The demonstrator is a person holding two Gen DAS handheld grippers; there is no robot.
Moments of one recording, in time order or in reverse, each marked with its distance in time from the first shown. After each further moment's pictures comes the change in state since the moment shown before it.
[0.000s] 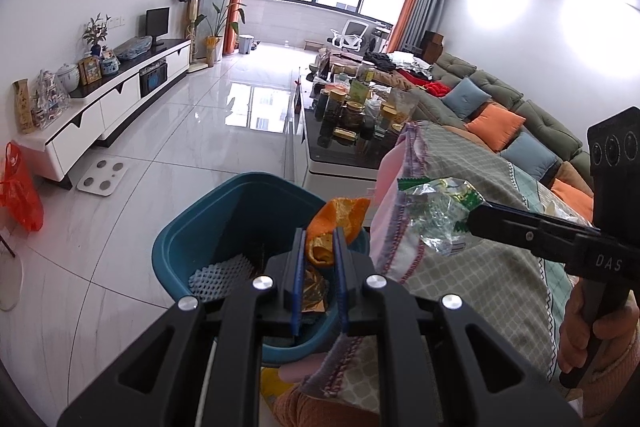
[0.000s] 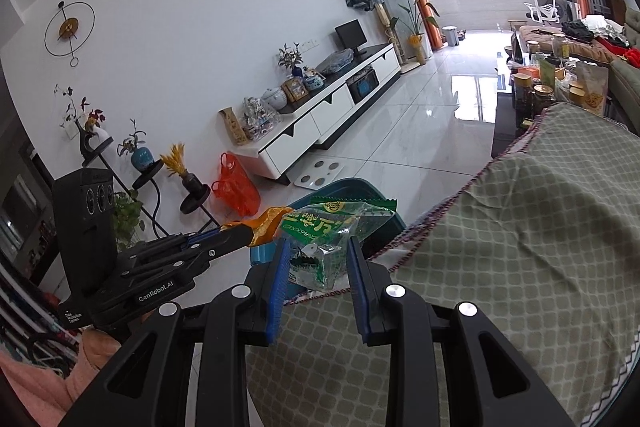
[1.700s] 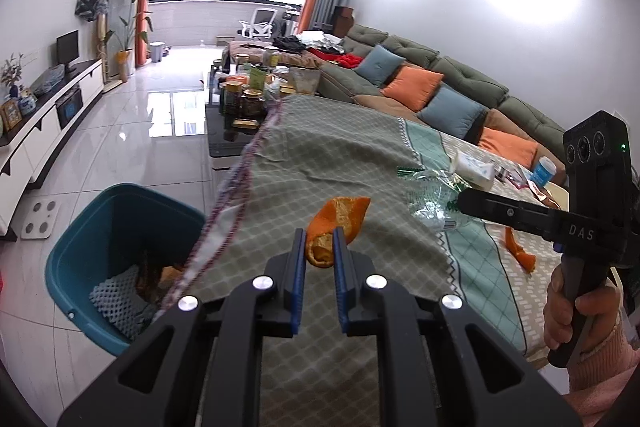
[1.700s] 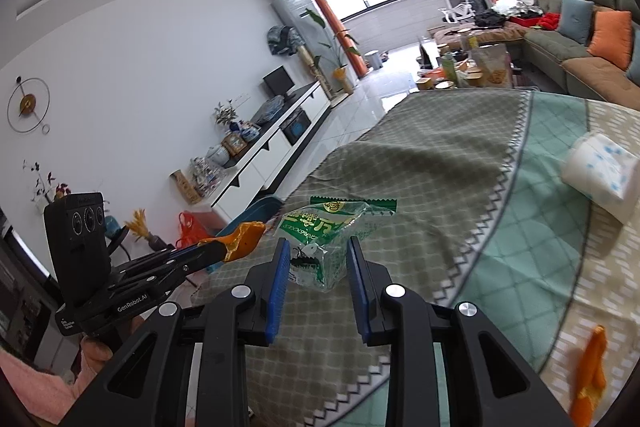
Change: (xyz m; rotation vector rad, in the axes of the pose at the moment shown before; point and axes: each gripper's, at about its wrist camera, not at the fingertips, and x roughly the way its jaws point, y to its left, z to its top) left arm 0.000 -0.112 -0.020 0.205 0.052 -0.248; right arm -0.127 -0.072 -0.058 0.212 -0.184 -0.161
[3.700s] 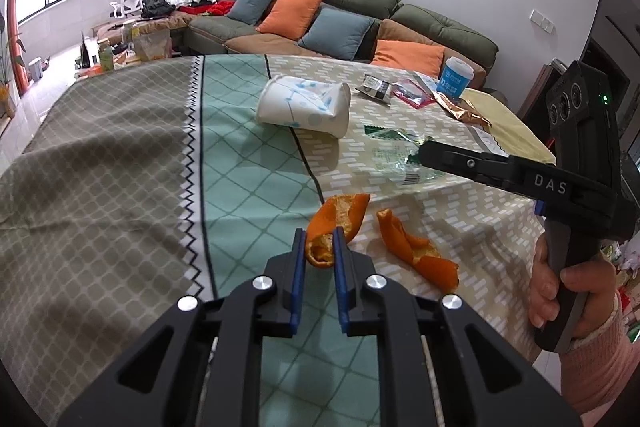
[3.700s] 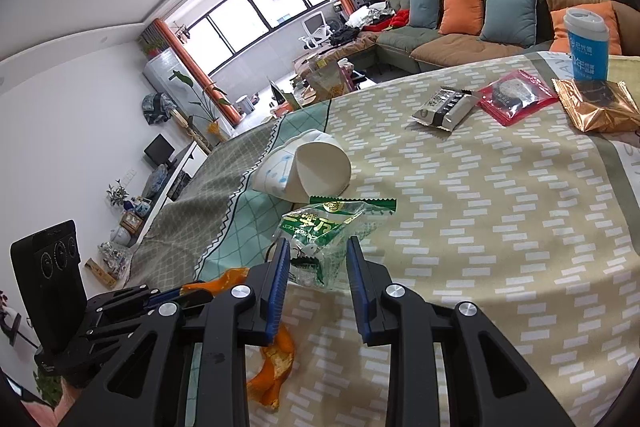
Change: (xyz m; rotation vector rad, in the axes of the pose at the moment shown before) left arm 0.136 -0.189 -0.003 0.294 0.233 -0.322; right arm -0.138 -0.149 -0.041 0.304 -0.177 -0.383
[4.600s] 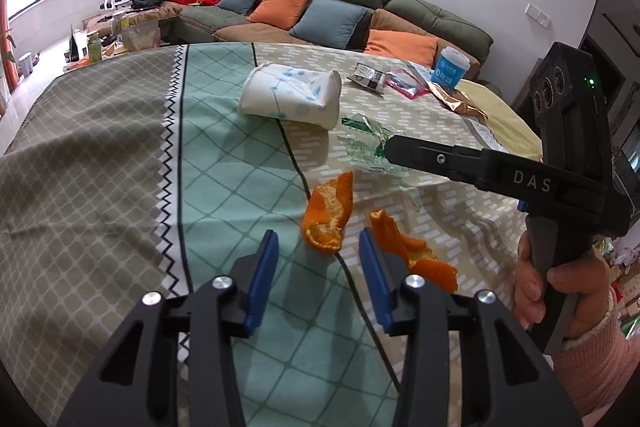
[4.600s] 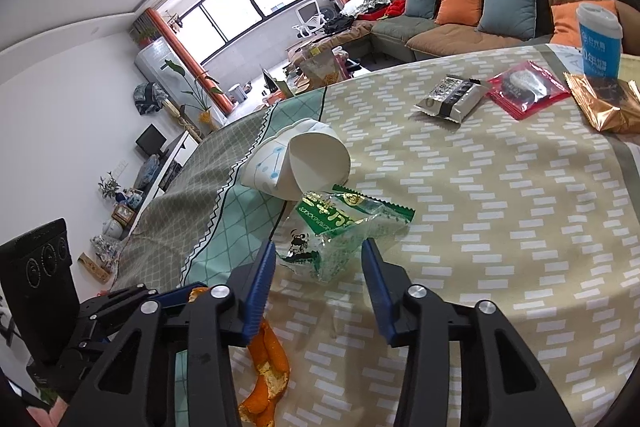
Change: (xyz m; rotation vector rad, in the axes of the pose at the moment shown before) left arm 0.021 -0.004 0.007 0.002 0.052 -0.045; right arm 0.028 0.012 0.004 0.007 0.047 -0.028
